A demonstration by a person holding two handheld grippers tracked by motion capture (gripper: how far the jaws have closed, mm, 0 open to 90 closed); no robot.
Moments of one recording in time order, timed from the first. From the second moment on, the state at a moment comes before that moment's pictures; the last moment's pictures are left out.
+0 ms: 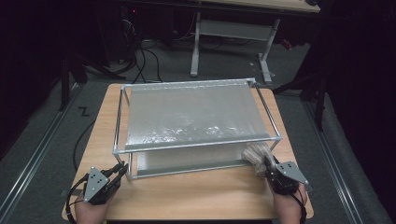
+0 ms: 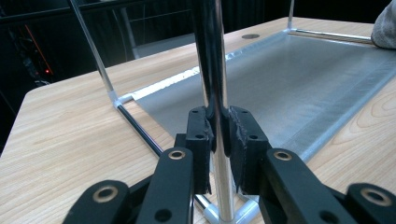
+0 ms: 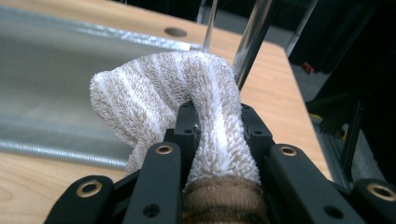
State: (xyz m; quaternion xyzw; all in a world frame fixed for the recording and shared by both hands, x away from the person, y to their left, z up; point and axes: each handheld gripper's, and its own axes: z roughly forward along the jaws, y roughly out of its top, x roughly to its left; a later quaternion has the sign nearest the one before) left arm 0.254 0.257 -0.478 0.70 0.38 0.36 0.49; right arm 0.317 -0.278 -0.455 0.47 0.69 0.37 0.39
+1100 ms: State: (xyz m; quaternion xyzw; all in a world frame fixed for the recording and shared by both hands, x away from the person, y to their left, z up) left arm 0.255 0.256 -0.478 0.70 0.38 0.36 0.49; right arm 0.329 -0.282 -0.483 0.49 0.73 0.35 0.33
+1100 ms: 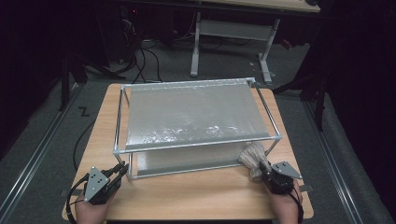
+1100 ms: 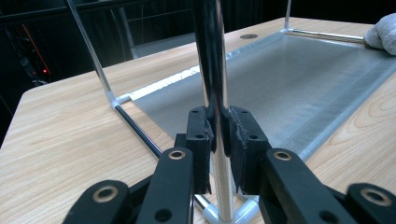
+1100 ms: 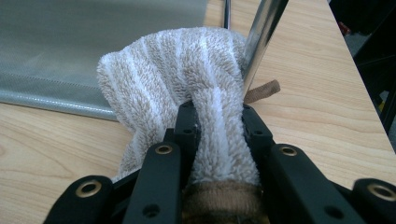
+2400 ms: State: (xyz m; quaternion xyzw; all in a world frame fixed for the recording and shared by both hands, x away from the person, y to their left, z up) left arm 0.262 0.257 -0.476 0.69 0.39 0.35 0.50; right arm 0.259 -0.248 -0.445 0.41 0.72 0.43 0.35
